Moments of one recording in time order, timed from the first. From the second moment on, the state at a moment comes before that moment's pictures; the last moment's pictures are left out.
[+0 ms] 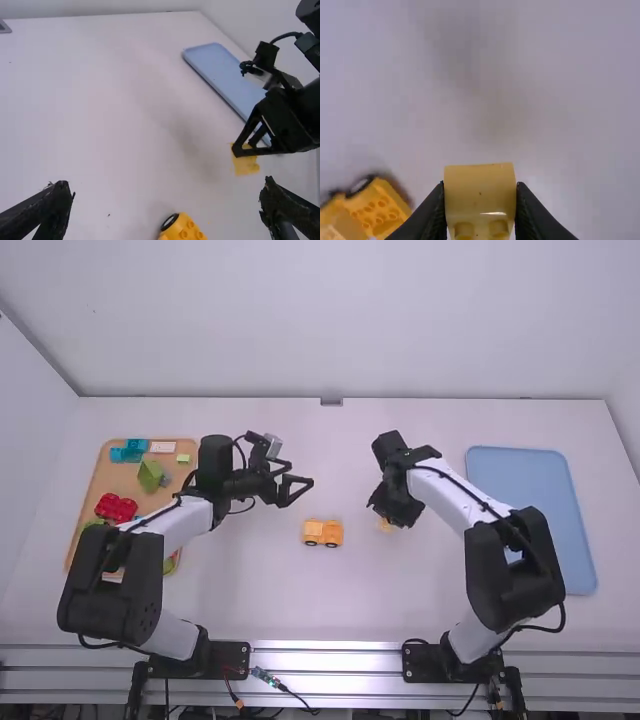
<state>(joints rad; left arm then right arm) -0.09 1.58 0.74 0.27 0.89 -0.03 0.39 1.74 1.16 -0.92 0.00 1.01</state>
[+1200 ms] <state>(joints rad) -0.09 1.58 0.74 0.25 0.89 -0.06 0.43 1.74 0.84 -0.45 -0.13 1.96</state>
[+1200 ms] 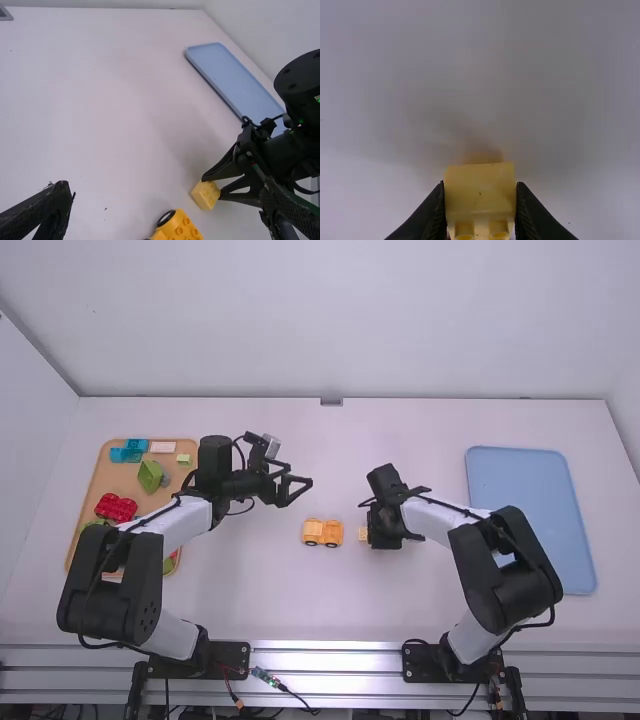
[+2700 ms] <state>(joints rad) -0.09 1.58 0.74 0.09 1.01 0.32 0.24 1.74 1.07 -0.62 -0.22 -0.20</state>
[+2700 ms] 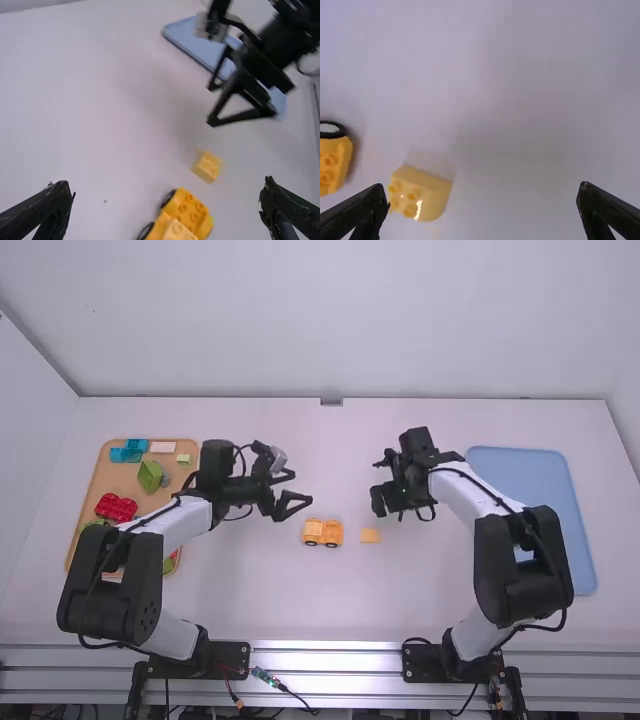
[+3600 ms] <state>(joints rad) -0.09 1.63 0.74 -0.21 1.07 1.05 0.04 1.63 0.63 -0.15 -0.98 -1.29</state>
